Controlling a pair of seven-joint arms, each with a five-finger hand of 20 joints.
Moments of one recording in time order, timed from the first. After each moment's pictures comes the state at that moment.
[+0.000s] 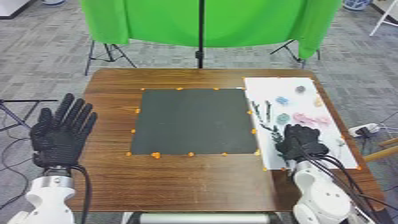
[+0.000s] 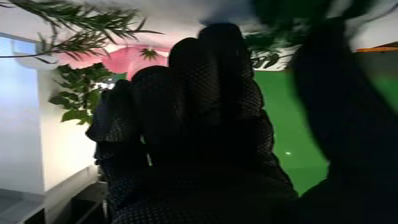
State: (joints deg) left arm 124.6 -63.9 -98.3 -121.7 12.2 5.7 19.6; right arm -109.4 -59.2 77.8 -115.2 -156.7 -6.6 31.4
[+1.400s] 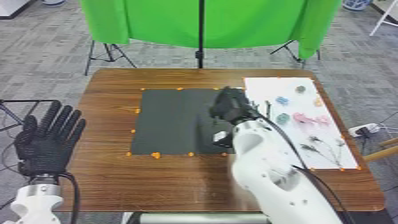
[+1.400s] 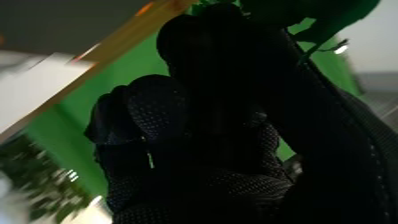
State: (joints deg) left arm 129.3 -61.7 -101.6 -121.9 9.1 5.0 21.8; right arm -81.5 -70.8 54.1 -109.2 -129.5 1.7 35.8
